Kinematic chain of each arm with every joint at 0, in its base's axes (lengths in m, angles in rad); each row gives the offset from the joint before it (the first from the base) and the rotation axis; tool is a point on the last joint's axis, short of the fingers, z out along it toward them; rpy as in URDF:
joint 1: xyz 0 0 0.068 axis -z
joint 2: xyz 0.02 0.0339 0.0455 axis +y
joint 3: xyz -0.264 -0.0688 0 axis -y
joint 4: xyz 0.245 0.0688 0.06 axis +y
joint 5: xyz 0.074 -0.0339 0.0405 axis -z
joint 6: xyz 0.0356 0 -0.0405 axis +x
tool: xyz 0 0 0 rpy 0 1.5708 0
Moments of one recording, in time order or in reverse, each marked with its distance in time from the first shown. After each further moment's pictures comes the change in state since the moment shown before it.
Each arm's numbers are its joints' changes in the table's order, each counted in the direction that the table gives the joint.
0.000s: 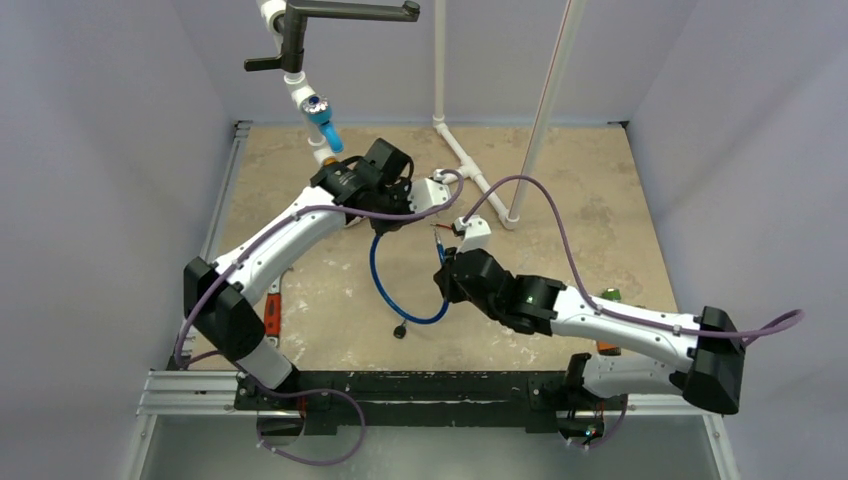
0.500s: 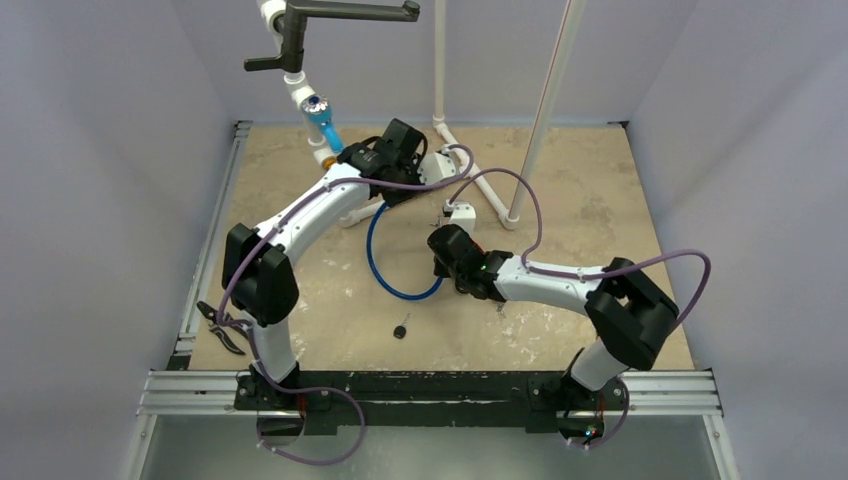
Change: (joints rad) left arm -0.063 0.269 0.193 -0.129 -0.175 0.032; right arm 0.211 0.424 0.037 -0.243 0.002 -0.002
